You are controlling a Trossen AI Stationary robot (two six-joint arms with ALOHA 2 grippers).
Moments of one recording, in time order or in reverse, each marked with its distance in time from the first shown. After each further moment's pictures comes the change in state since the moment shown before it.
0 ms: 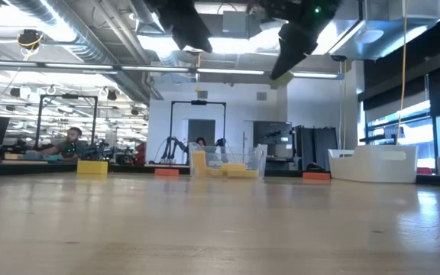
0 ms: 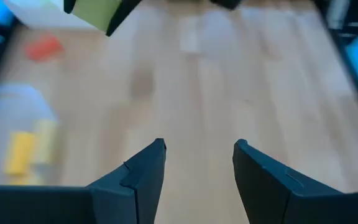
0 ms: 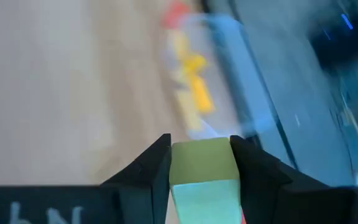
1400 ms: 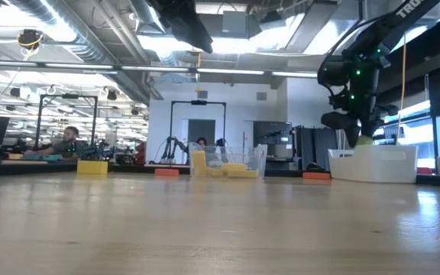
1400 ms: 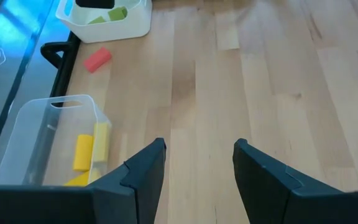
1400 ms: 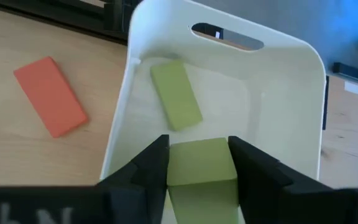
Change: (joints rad) left arm -0.073 -0.011 -0.001 0.015 -0.255 0.084; right arm -0.847 -0.073 -0.390 0.029 -0.105 0.438
